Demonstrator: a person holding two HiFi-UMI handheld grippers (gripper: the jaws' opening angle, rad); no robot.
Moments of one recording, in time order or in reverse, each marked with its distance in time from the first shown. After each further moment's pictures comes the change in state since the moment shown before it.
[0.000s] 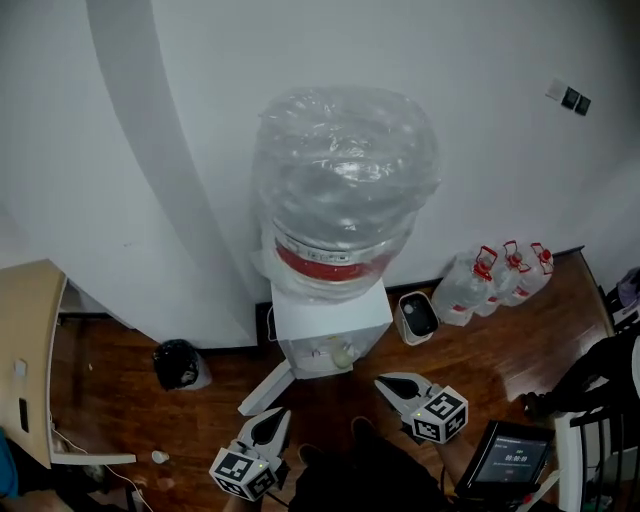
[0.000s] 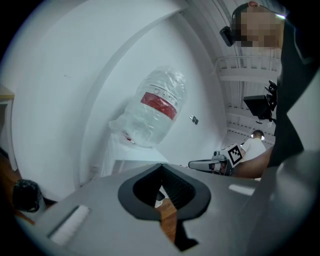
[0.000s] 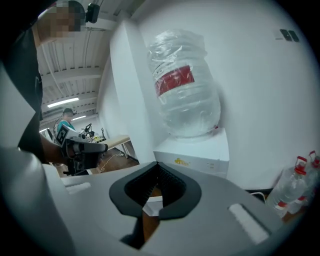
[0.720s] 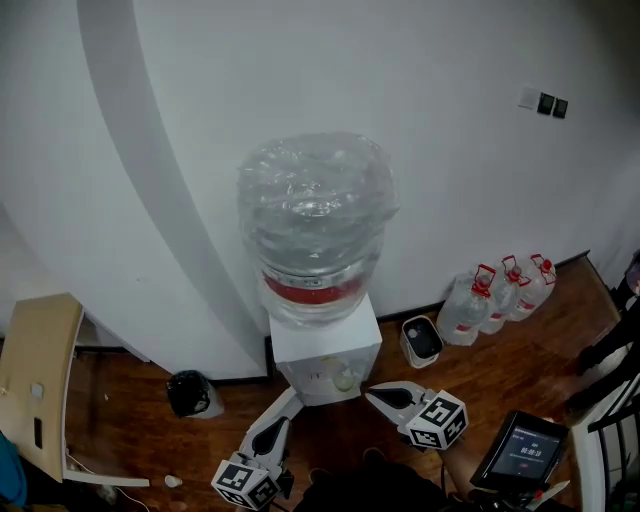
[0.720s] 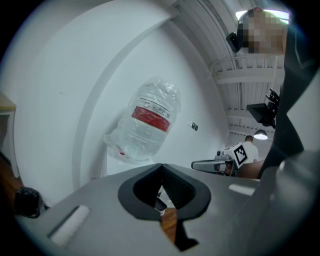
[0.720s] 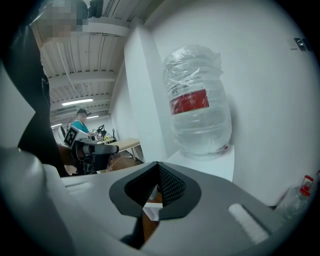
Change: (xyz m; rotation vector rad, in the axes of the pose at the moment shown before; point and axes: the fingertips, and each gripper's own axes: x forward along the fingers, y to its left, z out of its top) left arm -0.004 -0.044 0.044 0.041 -0.073 0.044; right arm -0.035 0.031 0.052 -0.103 -0.044 0.111
